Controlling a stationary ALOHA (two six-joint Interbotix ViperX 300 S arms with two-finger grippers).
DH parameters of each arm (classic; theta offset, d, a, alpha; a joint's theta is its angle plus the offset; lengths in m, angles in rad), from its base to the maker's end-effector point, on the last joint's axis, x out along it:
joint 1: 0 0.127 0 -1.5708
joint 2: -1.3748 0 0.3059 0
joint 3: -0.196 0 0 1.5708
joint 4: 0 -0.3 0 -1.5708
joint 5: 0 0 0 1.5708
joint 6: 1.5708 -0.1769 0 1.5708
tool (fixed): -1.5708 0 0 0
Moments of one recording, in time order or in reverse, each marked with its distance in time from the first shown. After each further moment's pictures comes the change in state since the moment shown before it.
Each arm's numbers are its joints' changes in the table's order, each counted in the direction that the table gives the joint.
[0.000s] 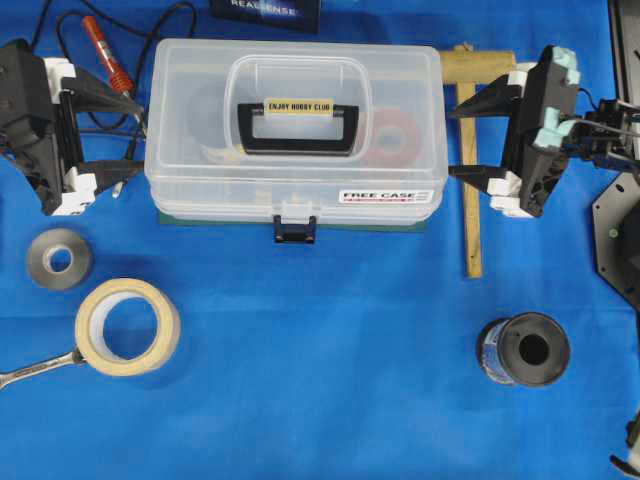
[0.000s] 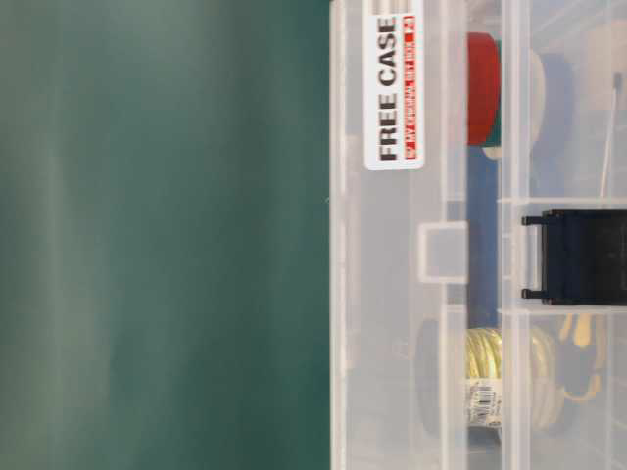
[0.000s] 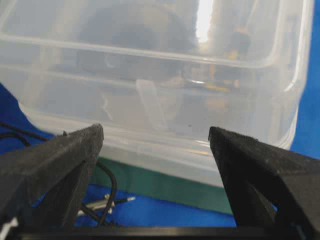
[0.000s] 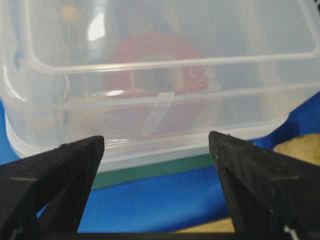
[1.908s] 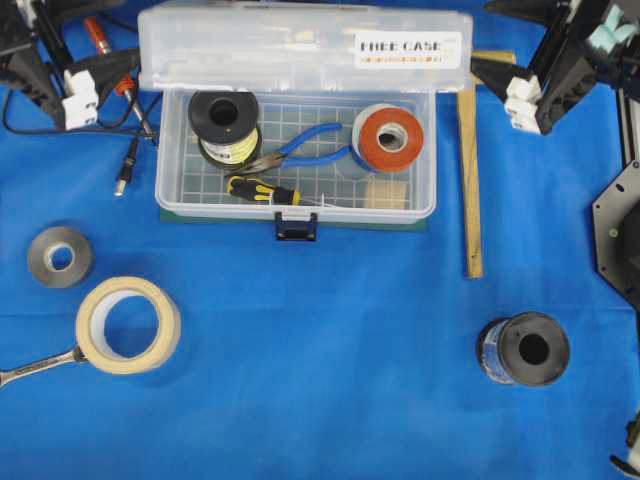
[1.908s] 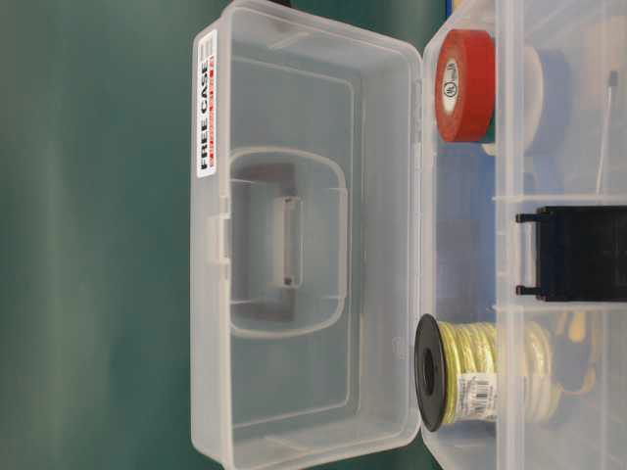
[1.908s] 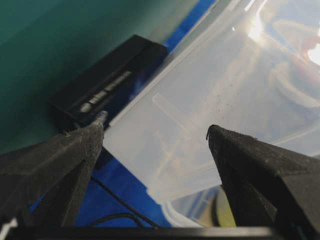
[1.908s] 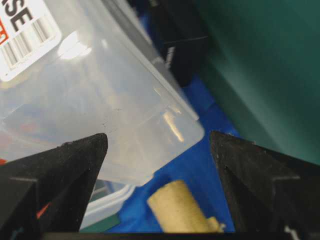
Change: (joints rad) left arm 0.255 0.032 -0.078 0.006 -0.209 -0.011; right arm -0.265 -0.069 -0.078 0.018 -0.025 0.014
